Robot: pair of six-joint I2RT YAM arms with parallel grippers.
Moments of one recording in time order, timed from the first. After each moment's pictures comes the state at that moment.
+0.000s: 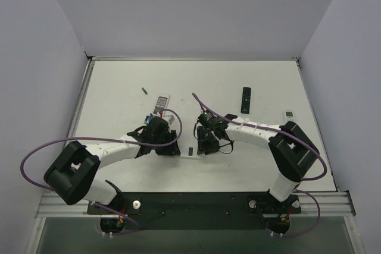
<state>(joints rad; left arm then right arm) -0.69 1.42 0.61 -0.13 0.16 -0.65 0.79 1.69 0.96 -0.49 -0.09 0.71</state>
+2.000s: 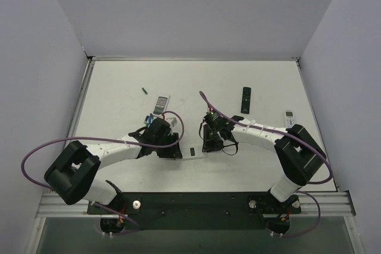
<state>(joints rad) -0.71 1.42 0.62 -0.16 0.20 -0.66 0.75 1.62 0.89 -0.43 -0.05 0.73</state>
